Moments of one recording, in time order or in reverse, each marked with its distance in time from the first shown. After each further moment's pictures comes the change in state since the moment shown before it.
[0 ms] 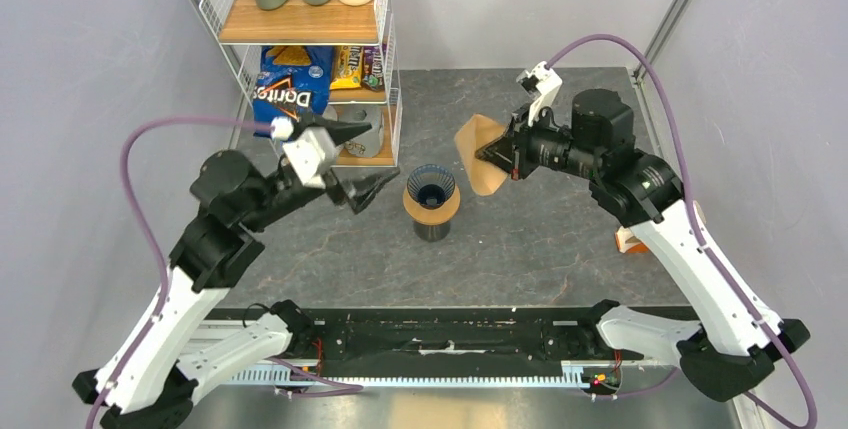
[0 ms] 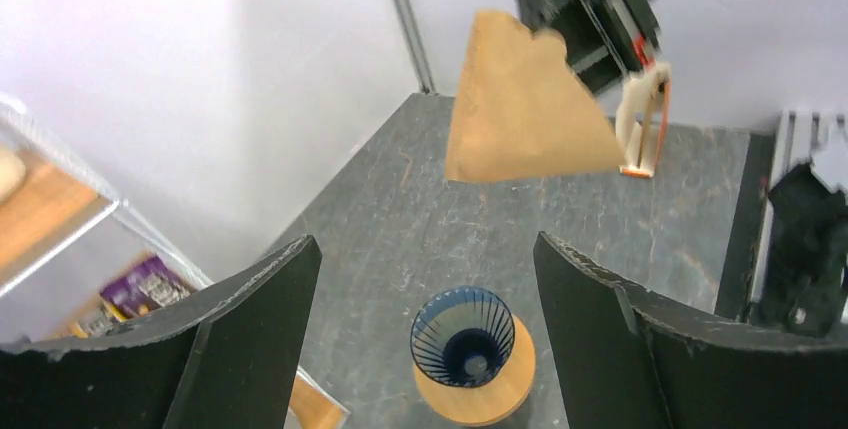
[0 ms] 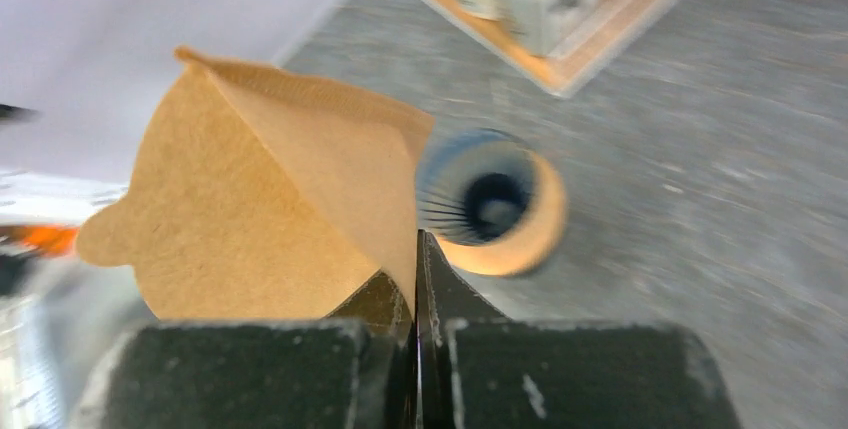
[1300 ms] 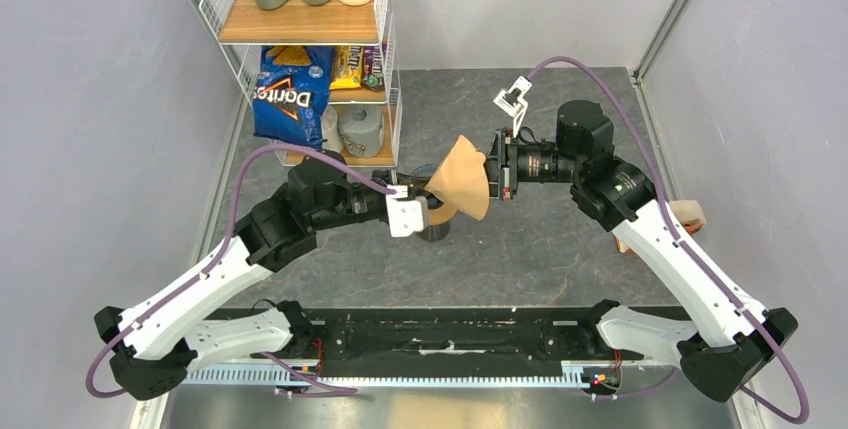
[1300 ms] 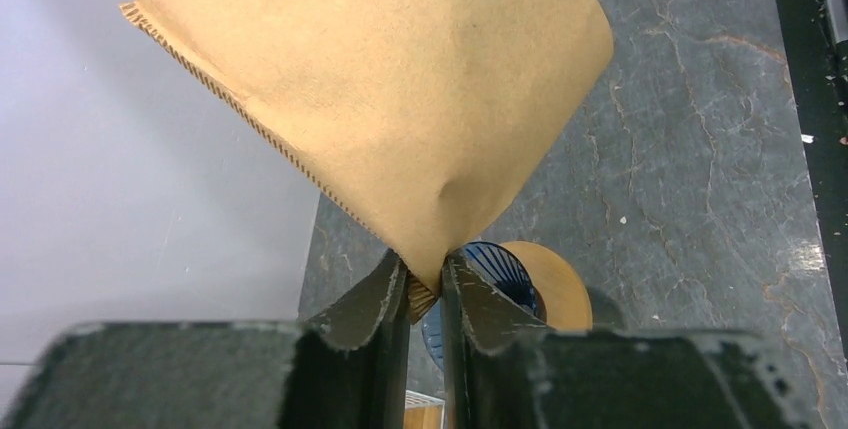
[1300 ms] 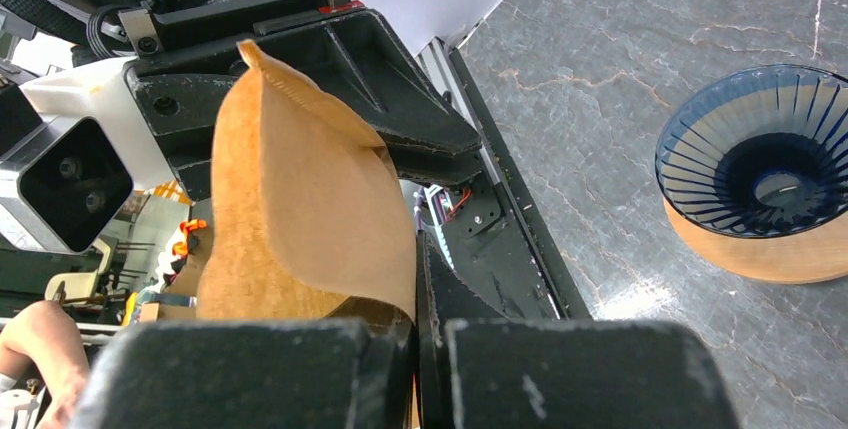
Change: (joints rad) left arm -0.240 0.106 -0.116 -0.051 0.000 0.624; right arm -0.004 -0.018 -0.188 0.272 -0.519 0.401
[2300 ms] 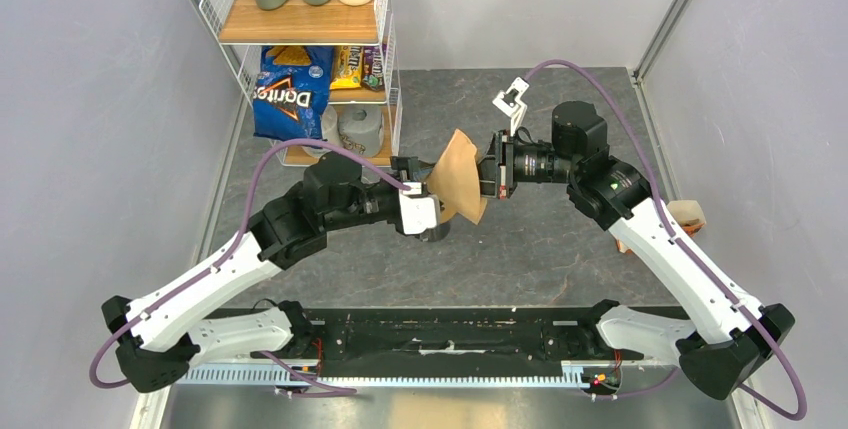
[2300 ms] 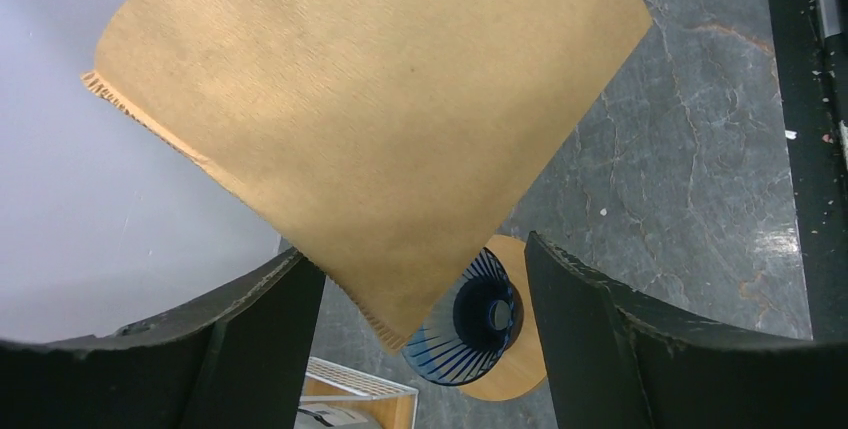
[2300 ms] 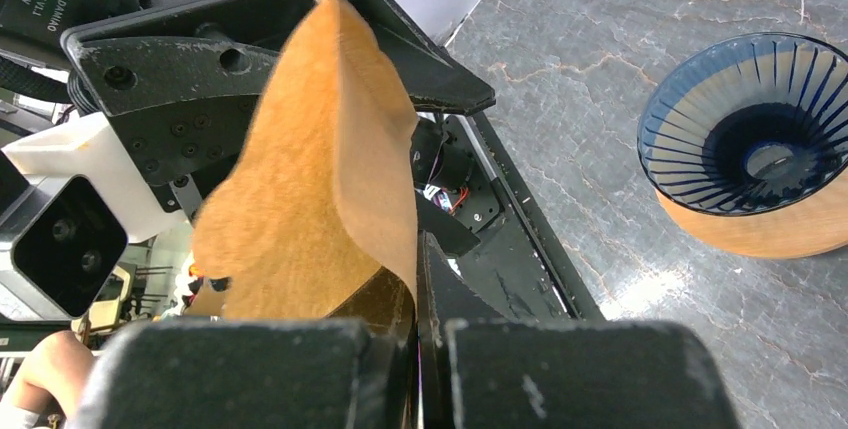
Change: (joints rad) left arm -0.034 0.037 -0.008 0.000 -0.053 -0.039; right arm 0.001 0.013 -0.013 -0.011 0.045 0.047
